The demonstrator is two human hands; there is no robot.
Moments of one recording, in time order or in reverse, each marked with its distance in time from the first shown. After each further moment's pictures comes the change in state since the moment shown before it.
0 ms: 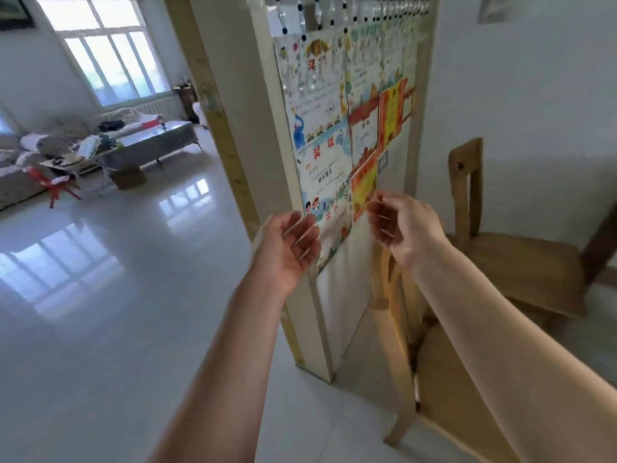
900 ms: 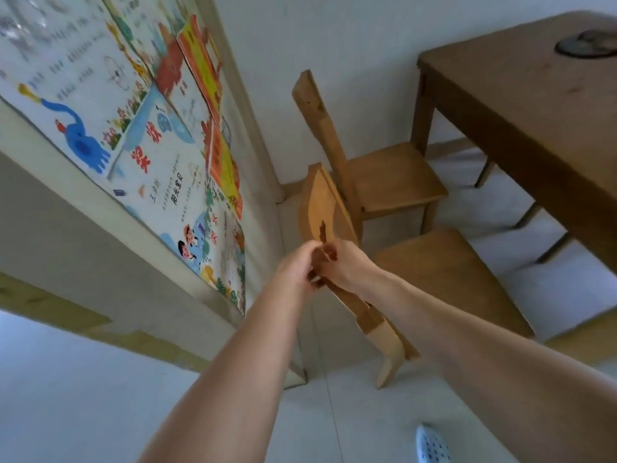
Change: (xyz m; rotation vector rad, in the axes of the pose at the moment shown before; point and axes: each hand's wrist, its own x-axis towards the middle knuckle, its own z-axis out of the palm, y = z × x) left_hand 0.263 -0.152 0.038 0.848 -0.316 -0.621; right_hand 0.157 0.124 -0.029 -0.892 0.341 0.129
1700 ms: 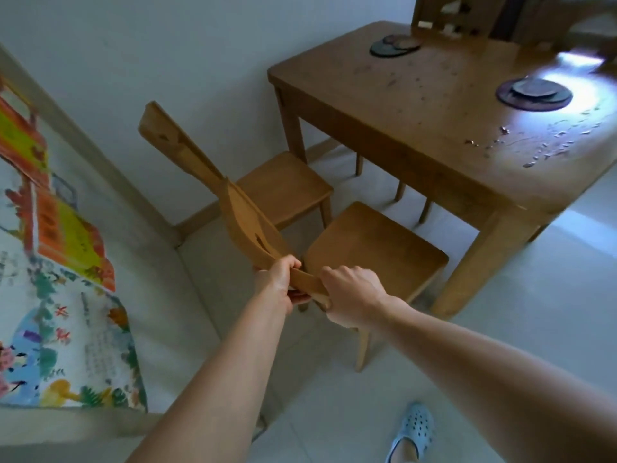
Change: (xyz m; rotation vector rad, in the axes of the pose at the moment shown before) left_hand 0.023 -0.033 0.133 0.245 -0.156 0.024; right_hand -0.045 0.123 -0.080 -0.665 0.312 0.000
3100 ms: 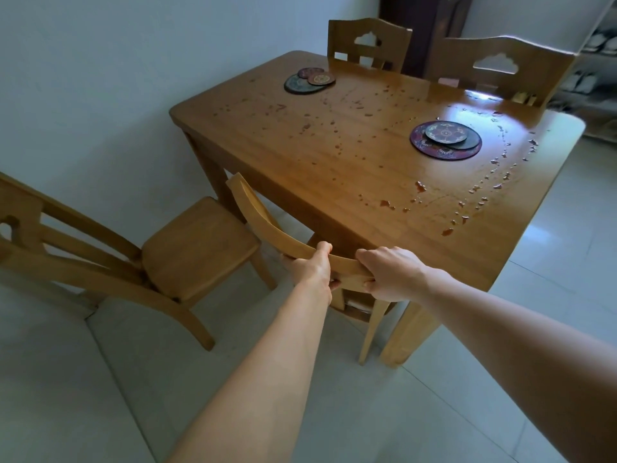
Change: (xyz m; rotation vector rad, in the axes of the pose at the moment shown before) left_hand 0.056 0.080 0.335 0.086 -0.111 -0.005; right_hand 0.091 0.324 -0.112 -0.100 -0.033 0.183
